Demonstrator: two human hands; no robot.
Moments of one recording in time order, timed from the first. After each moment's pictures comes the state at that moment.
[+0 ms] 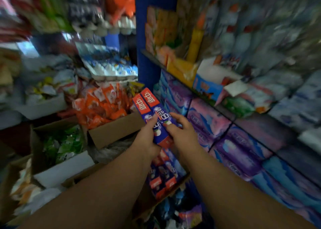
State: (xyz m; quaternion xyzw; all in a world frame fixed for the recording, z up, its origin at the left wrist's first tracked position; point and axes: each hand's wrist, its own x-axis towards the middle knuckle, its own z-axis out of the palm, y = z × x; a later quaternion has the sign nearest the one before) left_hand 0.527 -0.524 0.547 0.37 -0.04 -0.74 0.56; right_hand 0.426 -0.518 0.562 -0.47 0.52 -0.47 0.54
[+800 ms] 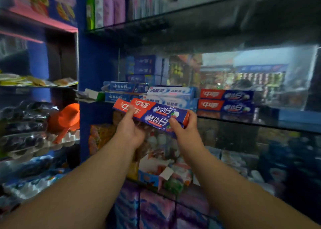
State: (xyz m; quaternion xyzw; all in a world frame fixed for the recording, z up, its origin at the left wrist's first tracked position) left_hand 0.474 -0.549 0.885 0.15 -0.31 -0.73 0.59; right_hand 0.344 -0.471 0.860 -0.50 0.44 -0.72 0.22
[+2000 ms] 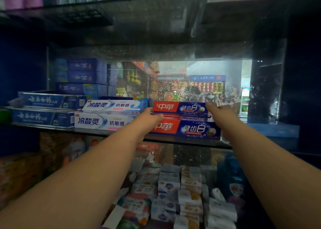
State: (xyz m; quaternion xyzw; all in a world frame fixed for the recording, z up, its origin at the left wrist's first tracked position) left_hand 0.275 -0.595 0.949 0.30 -0.76 -0.46 0.35; right_hand 0.096 -0.455 0.963 -0.31 0.70 -0.64 0.09
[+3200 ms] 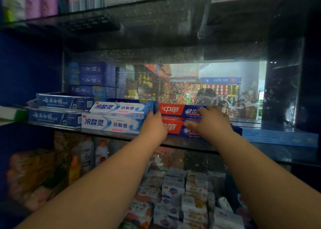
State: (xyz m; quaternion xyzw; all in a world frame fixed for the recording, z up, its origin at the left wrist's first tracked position) left_hand 0.254 -0.574 0.943 0.41 -0.83 -0.13 0.36; right_hand 0.119 -0.475 0.961 -0.45 0.84 -0.21 -0.23
